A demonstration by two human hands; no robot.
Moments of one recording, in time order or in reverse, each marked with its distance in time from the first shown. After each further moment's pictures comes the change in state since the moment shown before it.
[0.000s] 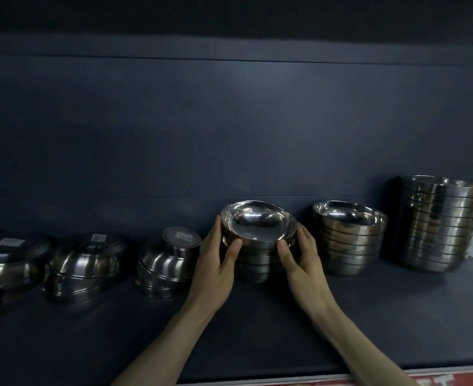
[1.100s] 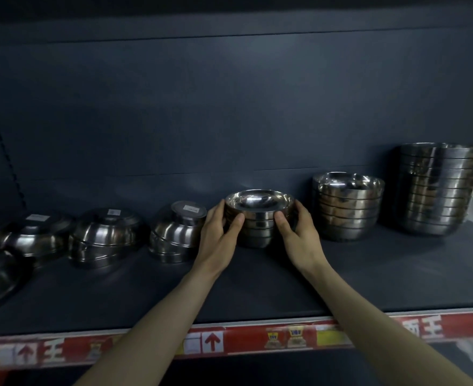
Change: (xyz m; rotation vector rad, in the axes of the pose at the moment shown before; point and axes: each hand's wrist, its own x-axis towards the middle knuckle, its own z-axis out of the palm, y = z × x) left_hand -0.003 -0.011 0.001 0.017 0.018 -0.038; right_hand -0.003 0.020 0.007 -0.056 0.052 0.083
